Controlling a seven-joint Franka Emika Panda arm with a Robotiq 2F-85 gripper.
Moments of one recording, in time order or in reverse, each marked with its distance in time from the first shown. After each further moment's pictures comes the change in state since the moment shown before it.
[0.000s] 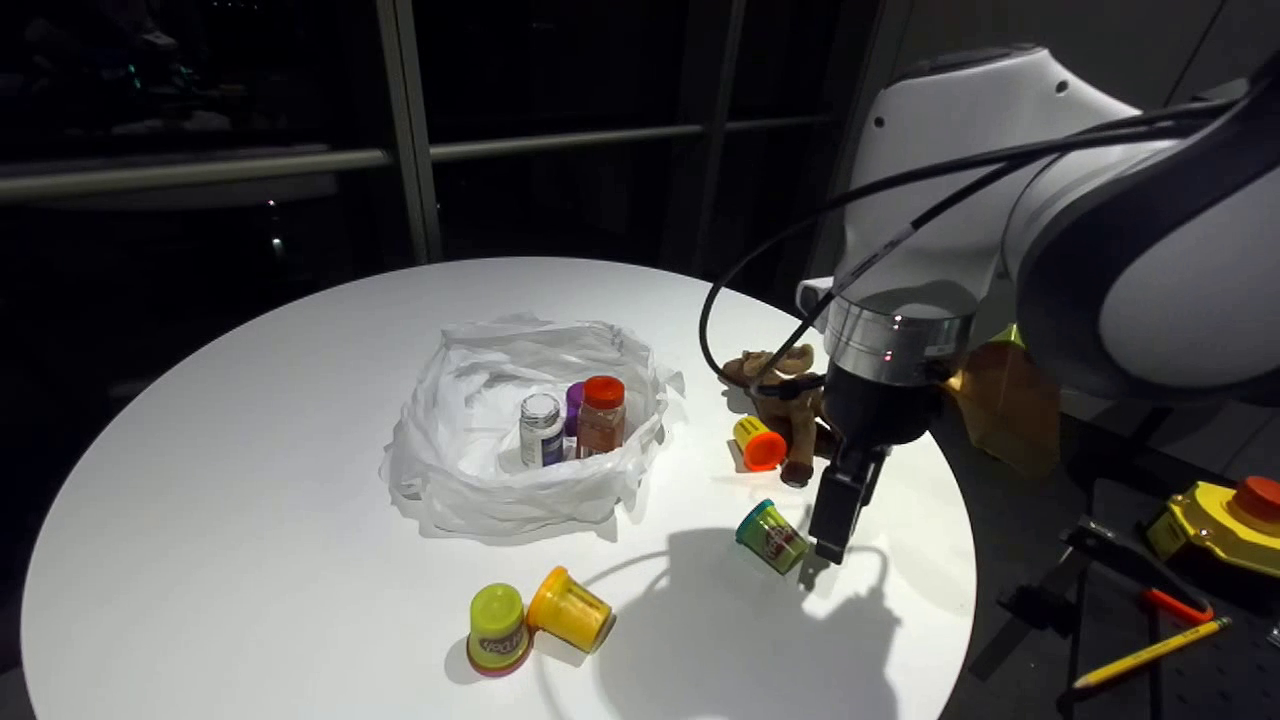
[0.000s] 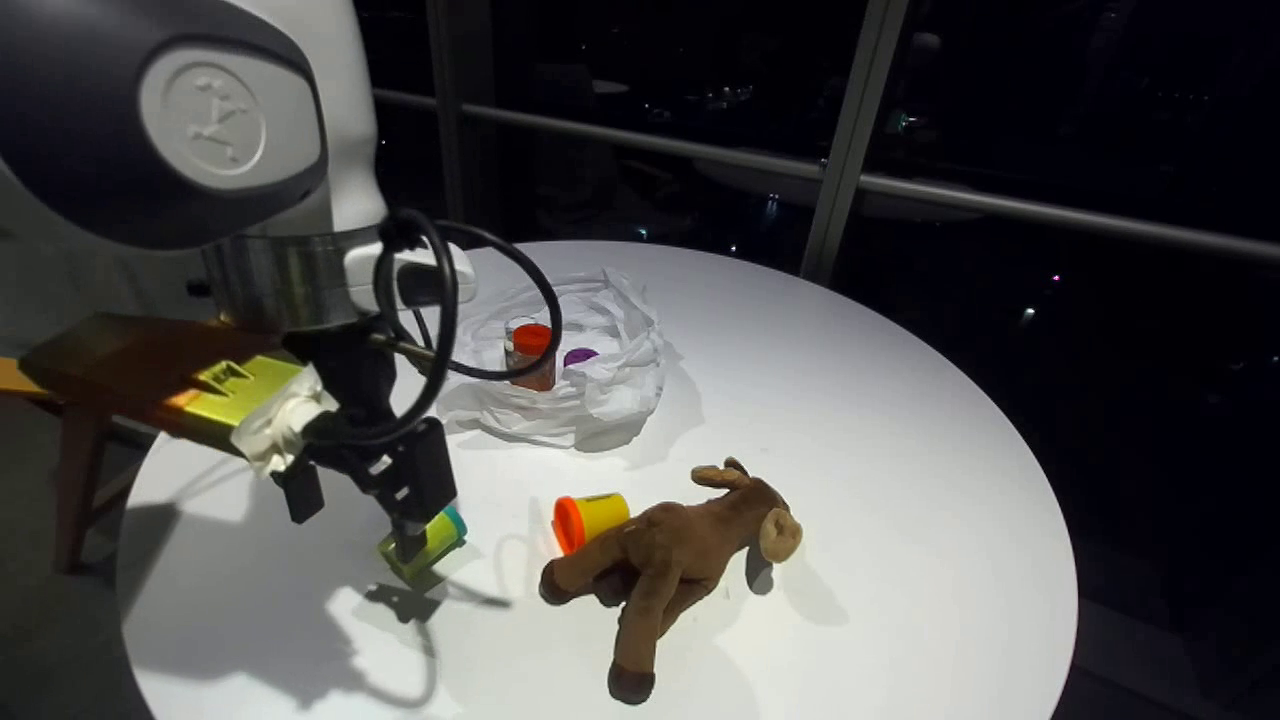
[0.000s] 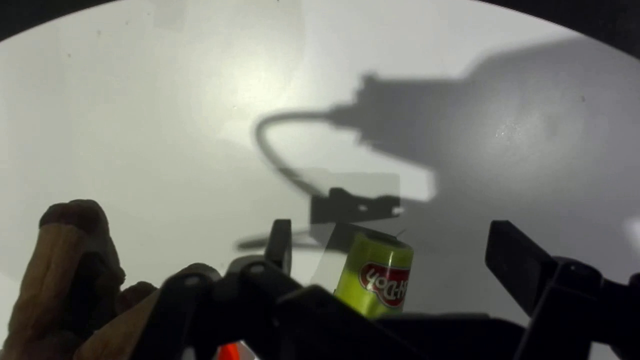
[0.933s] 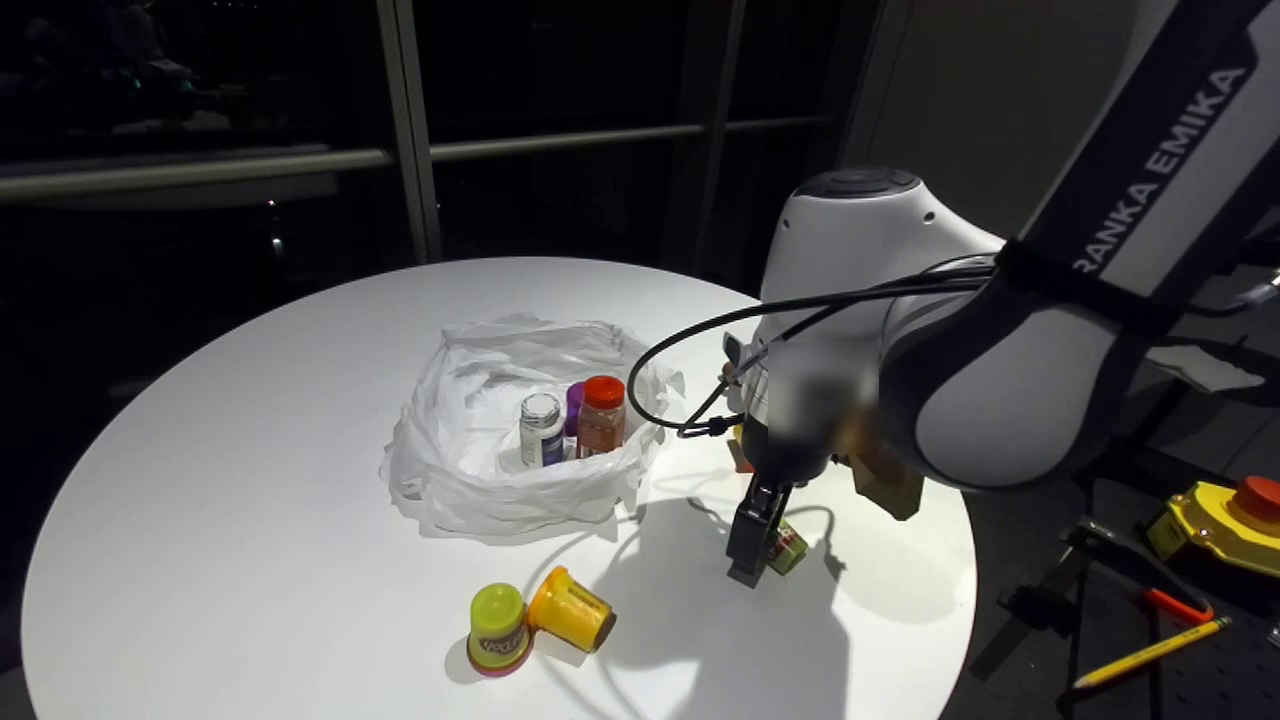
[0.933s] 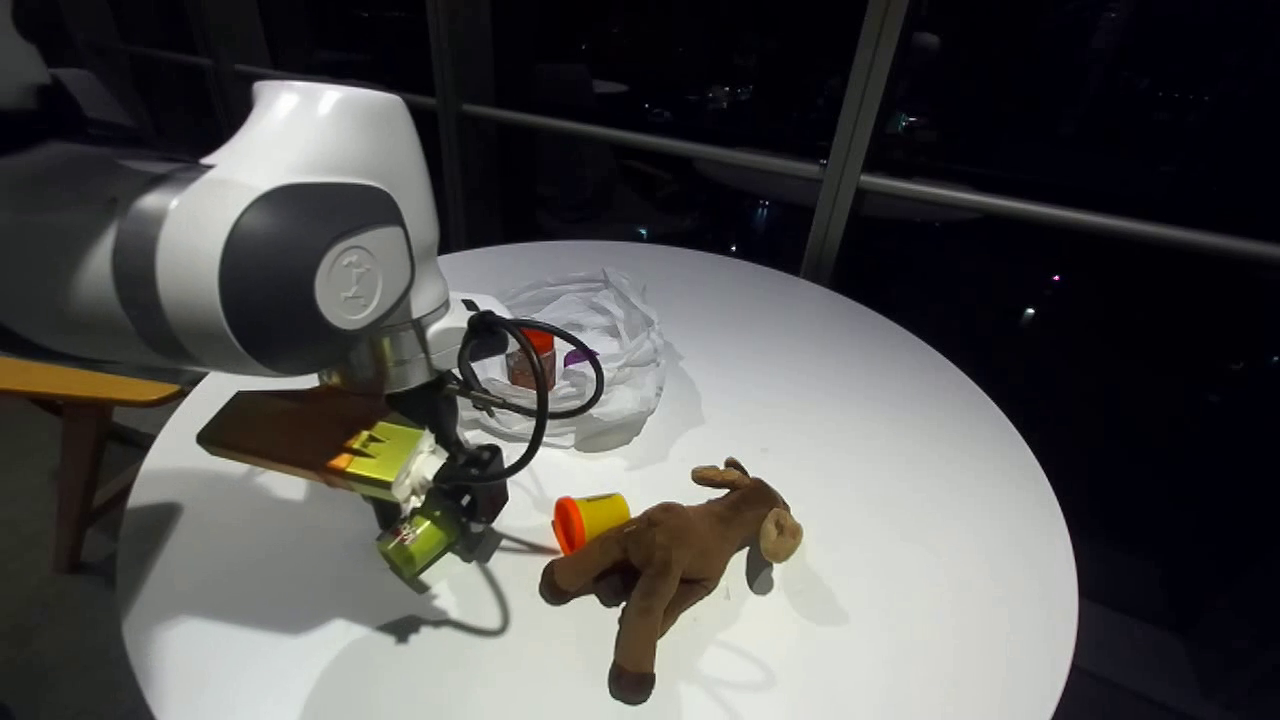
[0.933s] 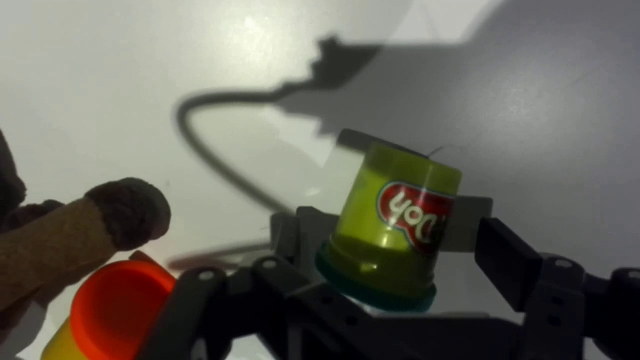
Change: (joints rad) arm 0.080 0.292 -0.079 0.188 0.006 0.196 -0.061
